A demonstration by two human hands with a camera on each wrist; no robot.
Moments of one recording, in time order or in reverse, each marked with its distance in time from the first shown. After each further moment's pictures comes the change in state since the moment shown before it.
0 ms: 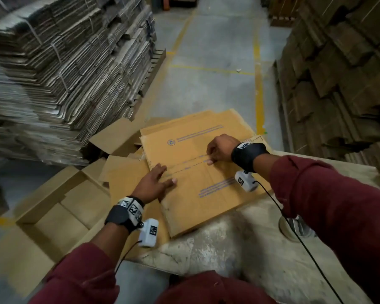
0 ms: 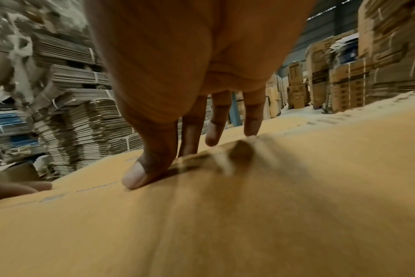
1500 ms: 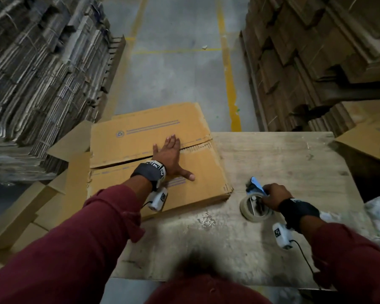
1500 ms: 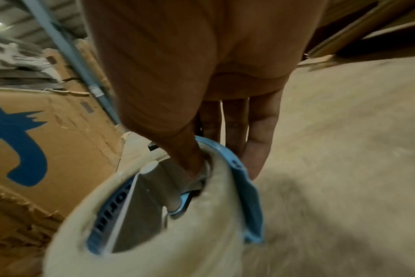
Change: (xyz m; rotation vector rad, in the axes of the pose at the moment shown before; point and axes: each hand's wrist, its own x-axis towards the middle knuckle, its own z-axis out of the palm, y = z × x) left_hand 0.115 0.169 0.148 0.814 -0.287 0.178; right_hand -0.223 0.260 0.180 0.332 -0.095 0.630
